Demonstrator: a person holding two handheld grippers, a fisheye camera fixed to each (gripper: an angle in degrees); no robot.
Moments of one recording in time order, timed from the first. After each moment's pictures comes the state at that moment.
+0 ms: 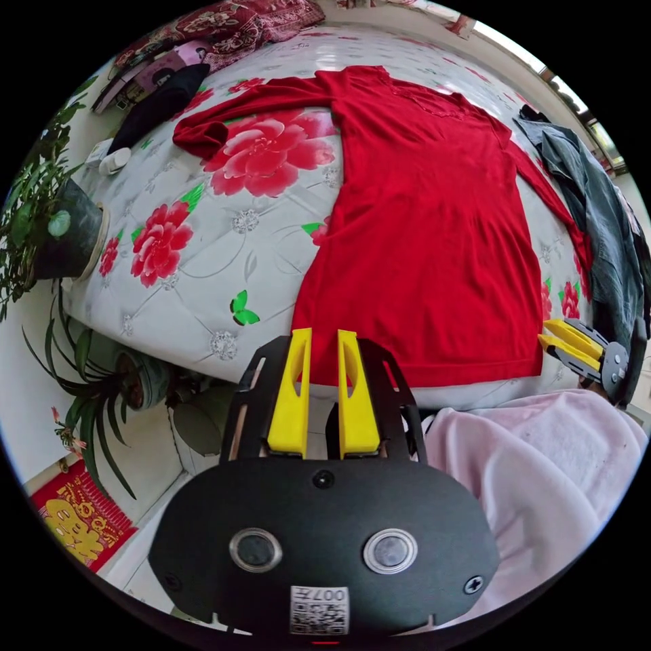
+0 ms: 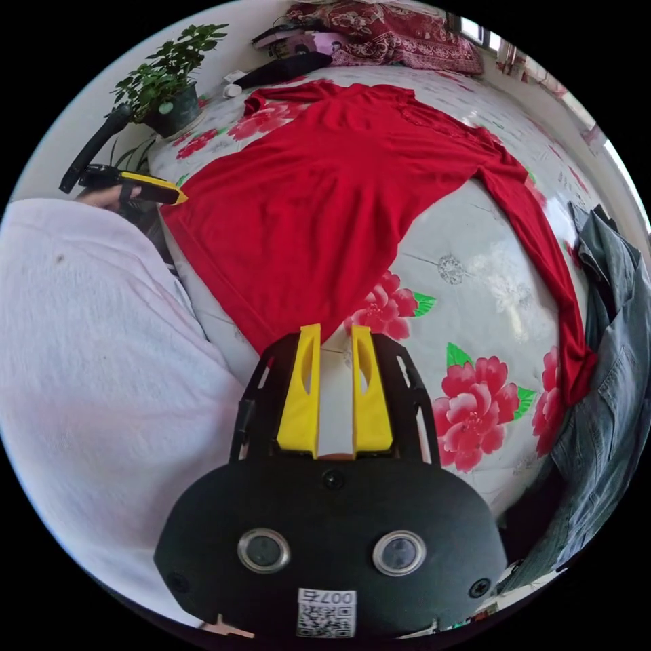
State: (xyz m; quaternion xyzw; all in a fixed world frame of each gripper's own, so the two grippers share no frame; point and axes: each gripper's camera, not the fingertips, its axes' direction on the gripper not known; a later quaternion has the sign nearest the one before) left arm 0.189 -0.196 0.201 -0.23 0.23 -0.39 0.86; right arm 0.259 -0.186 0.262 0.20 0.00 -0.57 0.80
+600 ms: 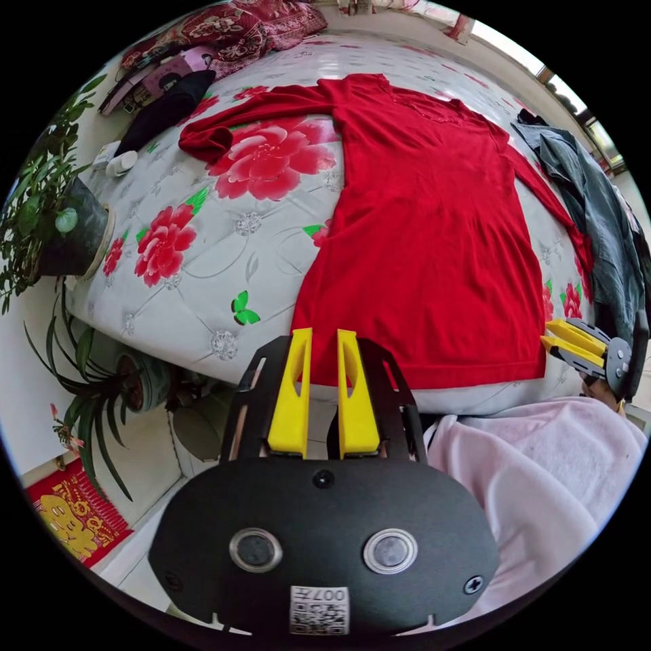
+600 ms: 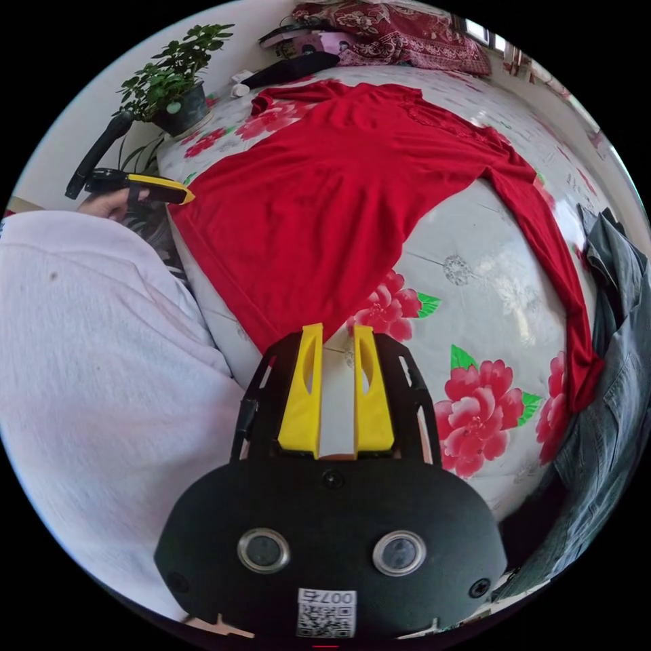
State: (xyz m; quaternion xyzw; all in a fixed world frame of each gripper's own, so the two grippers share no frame) left arm 0.176 -0.201 0.211 -0.21 0.22 -0.39 0.87; right arm 0.273 -0.183 0.266 0.19 -0.01 -0.58 0.79
